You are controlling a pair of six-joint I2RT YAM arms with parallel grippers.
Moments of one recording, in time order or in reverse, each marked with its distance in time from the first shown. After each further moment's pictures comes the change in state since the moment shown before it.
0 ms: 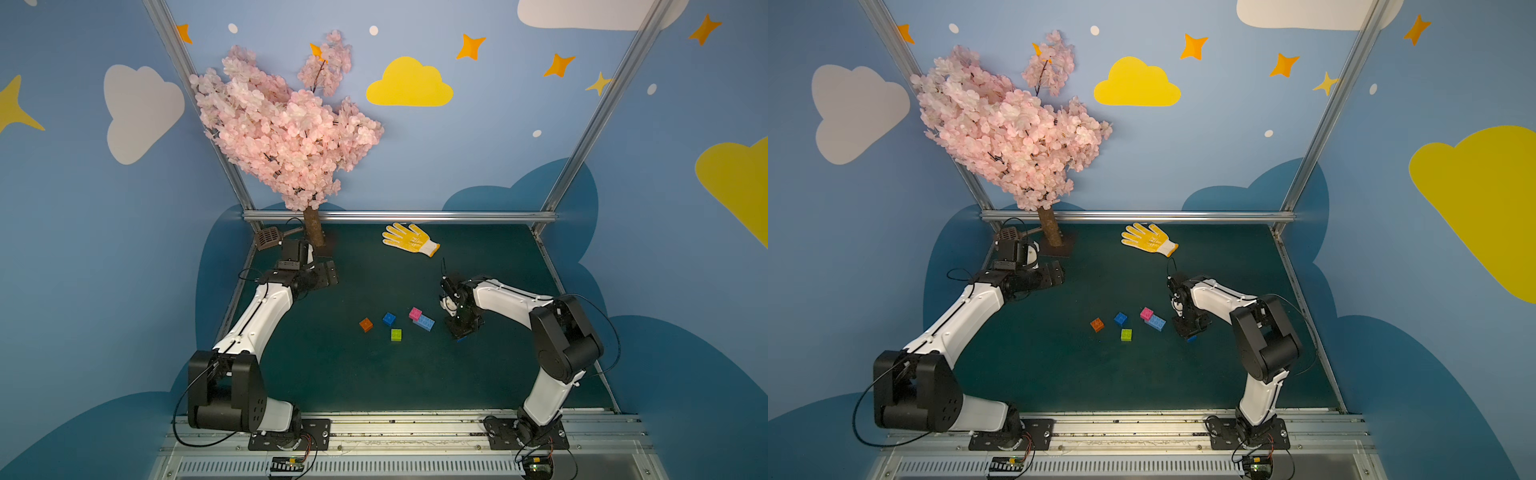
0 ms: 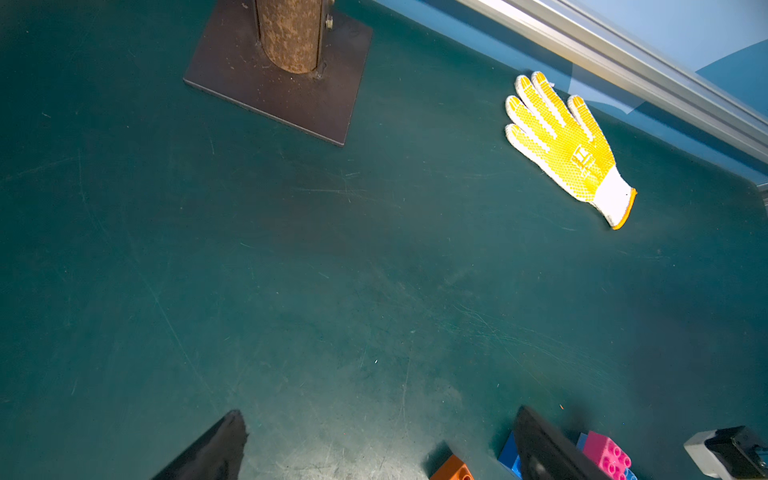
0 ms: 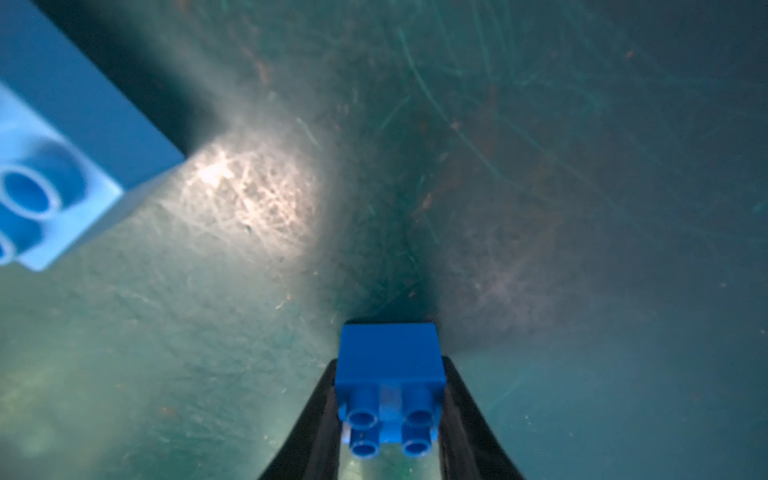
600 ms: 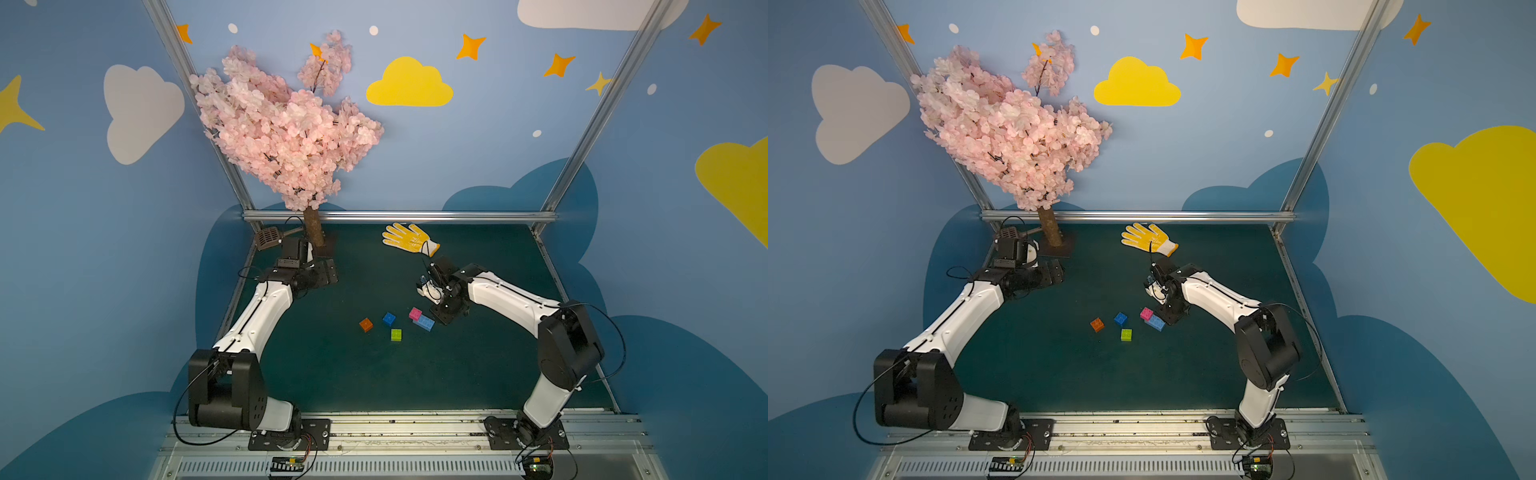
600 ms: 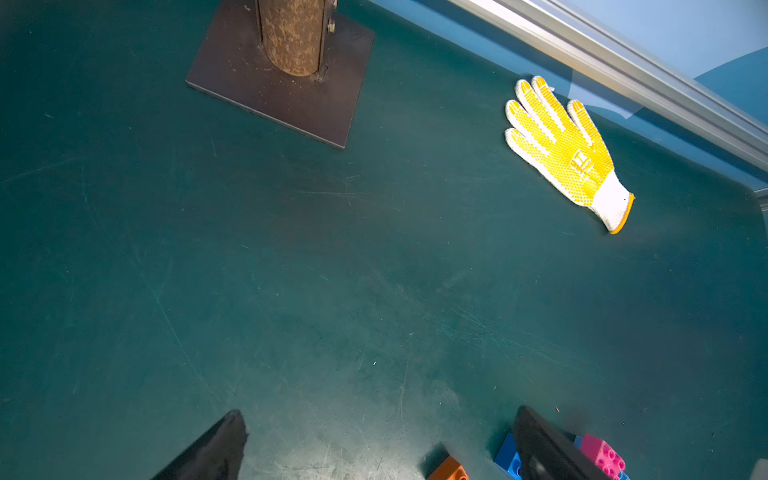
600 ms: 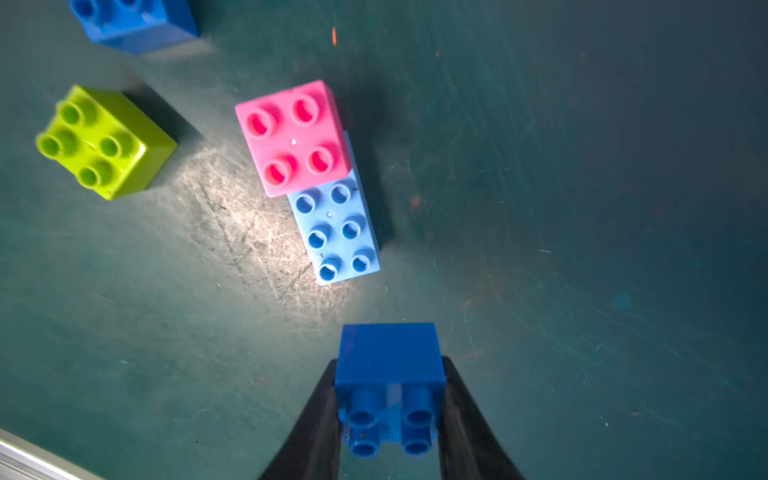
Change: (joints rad) left arm 0.002 0.011 0.023 -0.019 0.000 -0.010; right arm 0.106 -0.020 0.182 -0.011 -0.014 -0.262
